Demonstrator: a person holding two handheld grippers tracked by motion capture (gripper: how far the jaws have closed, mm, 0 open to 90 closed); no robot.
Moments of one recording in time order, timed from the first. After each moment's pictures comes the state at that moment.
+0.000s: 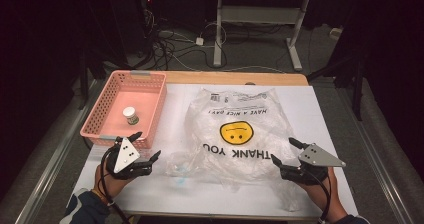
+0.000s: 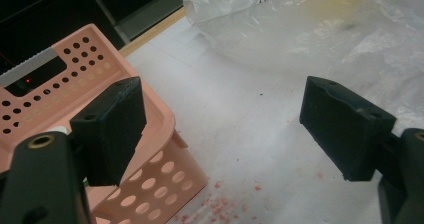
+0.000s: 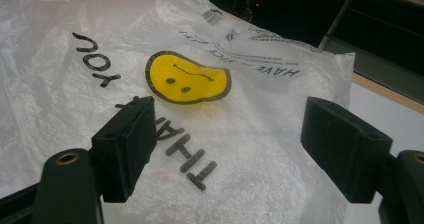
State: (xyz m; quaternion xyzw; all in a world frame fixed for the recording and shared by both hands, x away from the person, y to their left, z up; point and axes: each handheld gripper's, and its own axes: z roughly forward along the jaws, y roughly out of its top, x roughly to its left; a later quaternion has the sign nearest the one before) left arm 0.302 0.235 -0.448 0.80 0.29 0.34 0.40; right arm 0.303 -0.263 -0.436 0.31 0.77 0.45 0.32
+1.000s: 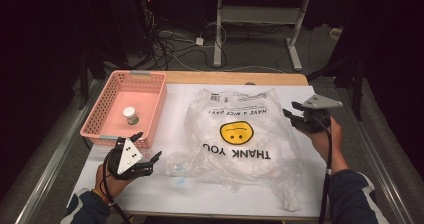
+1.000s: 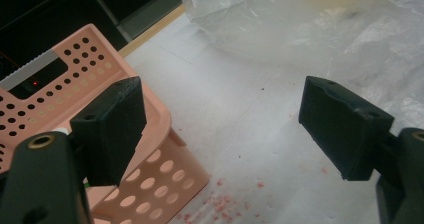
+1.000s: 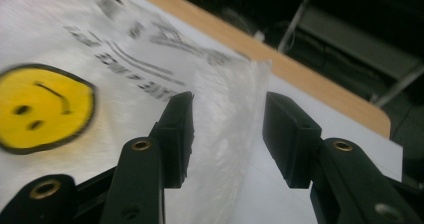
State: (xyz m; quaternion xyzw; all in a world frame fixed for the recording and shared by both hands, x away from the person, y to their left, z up) left arm 0.302 0.231 -0.451 0.81 0.28 0.35 0.39; right arm 0.443 -0.292 -0.405 0.36 0.80 0.37 0.31
